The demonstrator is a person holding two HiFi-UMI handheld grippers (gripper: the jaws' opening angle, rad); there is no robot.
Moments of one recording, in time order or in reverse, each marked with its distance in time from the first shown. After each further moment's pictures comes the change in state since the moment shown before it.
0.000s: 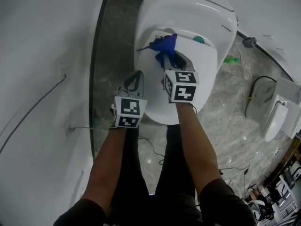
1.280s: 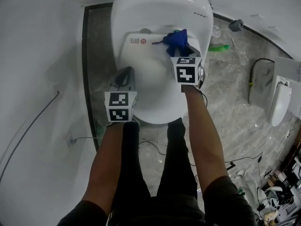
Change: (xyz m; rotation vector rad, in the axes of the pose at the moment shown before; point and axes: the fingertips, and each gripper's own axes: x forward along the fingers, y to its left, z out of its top) left arm 0.039 -0.023 0.022 -0.063 0.015 -0.036; right arm -0.010 -0.146 -0.039 -0.080 0.167 -0.267
